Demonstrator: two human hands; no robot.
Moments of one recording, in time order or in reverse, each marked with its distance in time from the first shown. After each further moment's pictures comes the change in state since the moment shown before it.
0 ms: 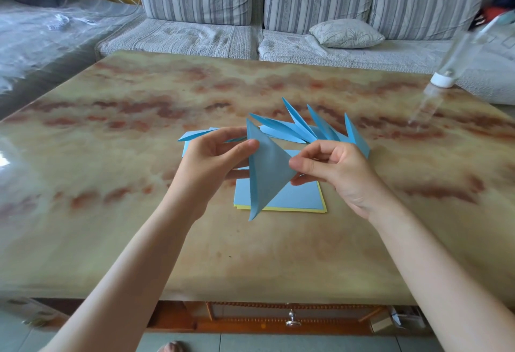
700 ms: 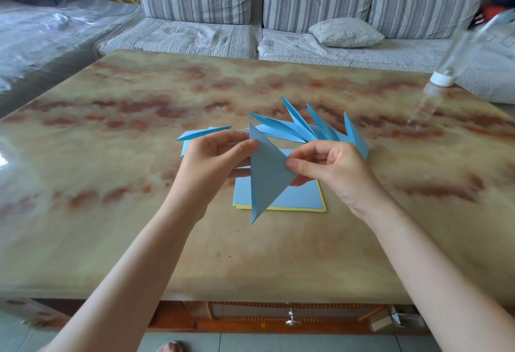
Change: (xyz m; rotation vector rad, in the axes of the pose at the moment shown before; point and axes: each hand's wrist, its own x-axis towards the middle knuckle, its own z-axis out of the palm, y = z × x) left_hand -0.003 0.002 0.006 0.029 0.055 0.002; right_hand -0.001 -0.001 0.006 -0.079 0.025 -0.060
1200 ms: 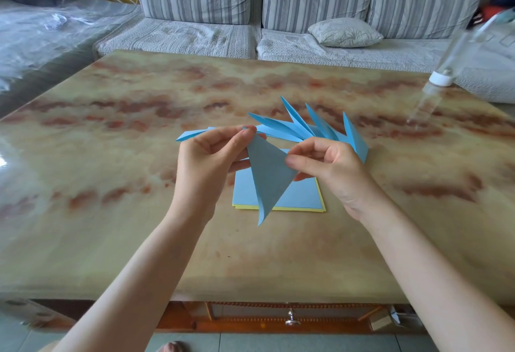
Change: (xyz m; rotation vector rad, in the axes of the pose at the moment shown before) left_hand -0.003 0.001 0.008 -0.152 0.148 0.067; right_hand 0.000 0.000 0.004 -0.008 0.042 0.039
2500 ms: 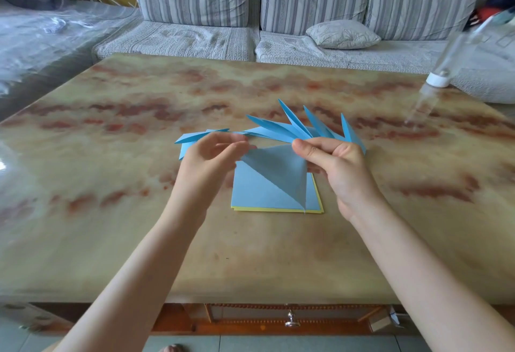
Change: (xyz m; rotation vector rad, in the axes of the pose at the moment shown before) left_hand 0.000 0.001 -0.005 0.256 0.003 -0.080; right_hand 0.000 -0.003 0.005 0.187 0.202 0.037
